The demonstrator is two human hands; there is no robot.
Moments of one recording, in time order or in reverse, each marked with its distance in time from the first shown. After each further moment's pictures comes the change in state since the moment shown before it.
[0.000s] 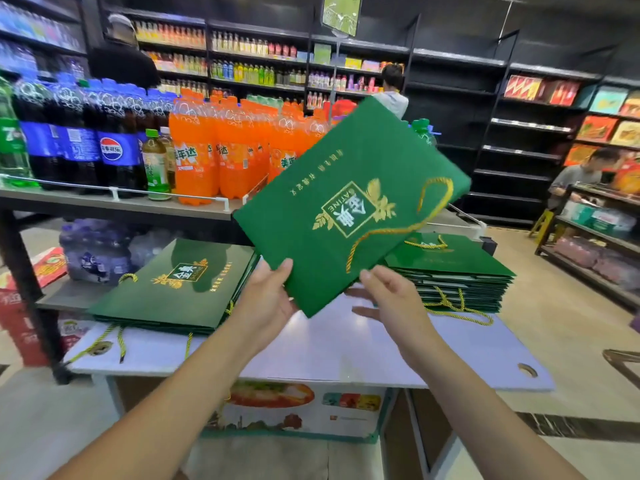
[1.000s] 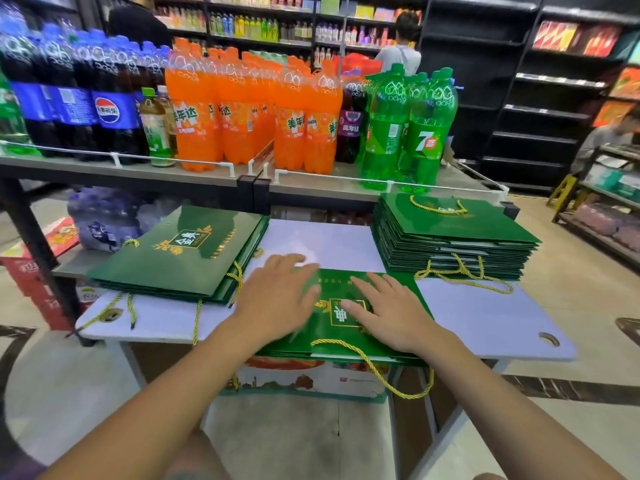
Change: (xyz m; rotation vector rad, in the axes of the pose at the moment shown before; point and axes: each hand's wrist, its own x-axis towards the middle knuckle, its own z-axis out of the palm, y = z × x) left_hand -0.012 -0.021 -0.041 1.962 -0.146 0.228; right_hand 0.024 0.092 -0.008 -1.188 -0.360 0.018
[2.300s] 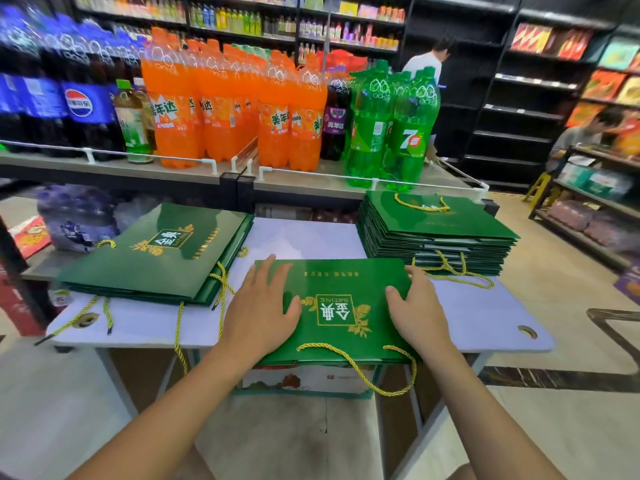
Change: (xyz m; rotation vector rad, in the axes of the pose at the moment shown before) left_hand -0.007 0.000 0.042 -0.210 0.086 -0.157; right_hand -0.019 0.028 0.000 0.449 0.421 0.421
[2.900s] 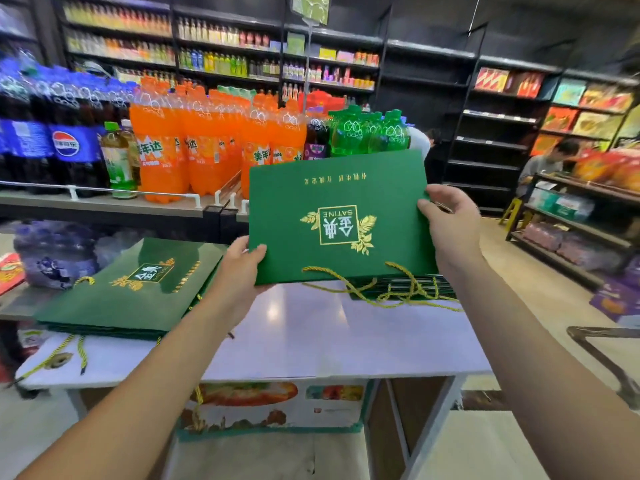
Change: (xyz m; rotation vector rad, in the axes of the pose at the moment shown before) left_hand 0.071 0.039 -0.067 -1.410 0.083 -0.375; right_hand 0.080 -0.071 -0.132 0.800 0.354 -0.172
